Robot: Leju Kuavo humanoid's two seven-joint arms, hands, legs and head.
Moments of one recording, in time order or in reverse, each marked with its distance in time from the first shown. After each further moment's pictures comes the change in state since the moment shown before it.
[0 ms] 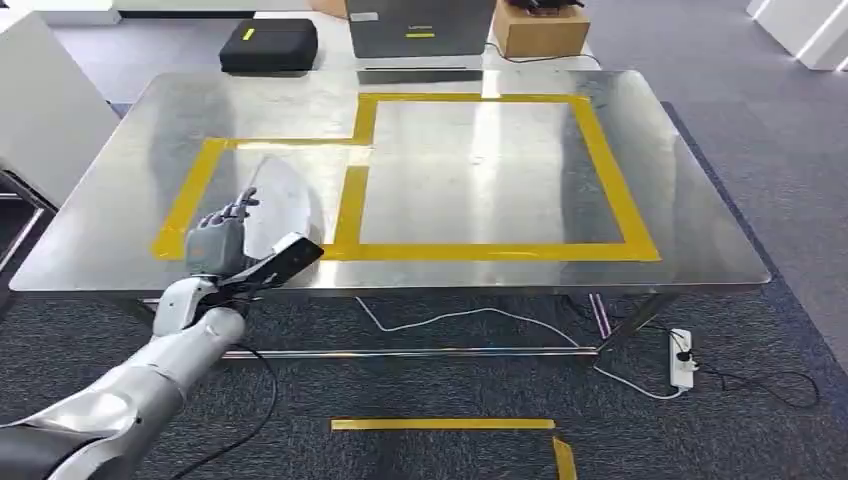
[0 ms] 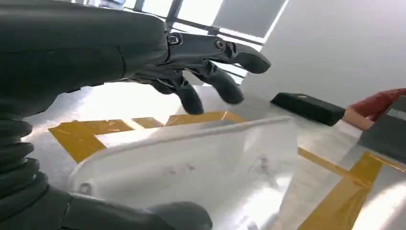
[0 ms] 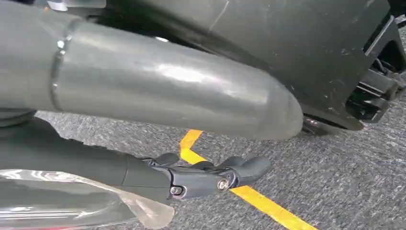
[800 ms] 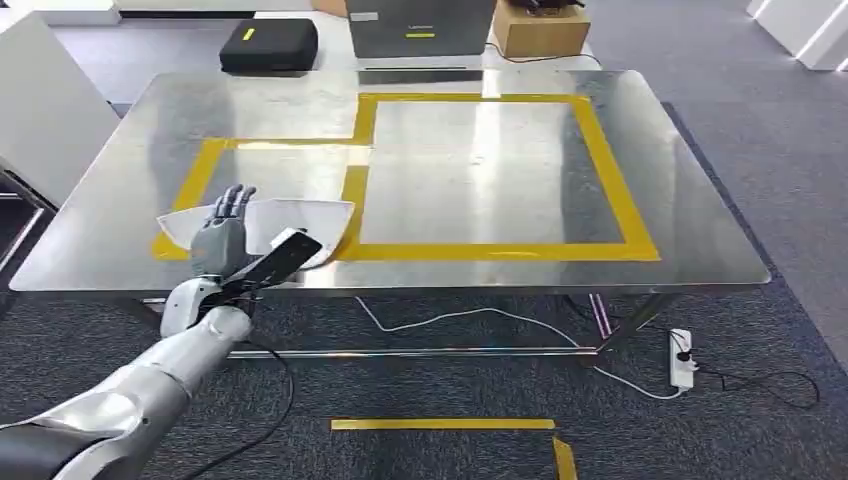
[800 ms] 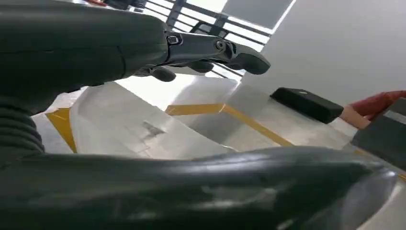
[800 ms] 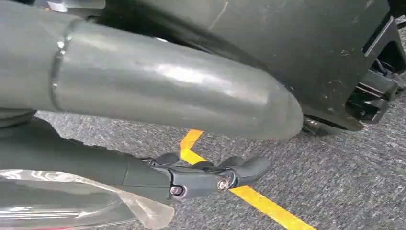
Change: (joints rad) left arm -0.003 -0.019 0.001 0.005 0.096 -0.001 -0.032; right arm -0.001 0.000 0.002 0.000 -0.003 0.002 0.003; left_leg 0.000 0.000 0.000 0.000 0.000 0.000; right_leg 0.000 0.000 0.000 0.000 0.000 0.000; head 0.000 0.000
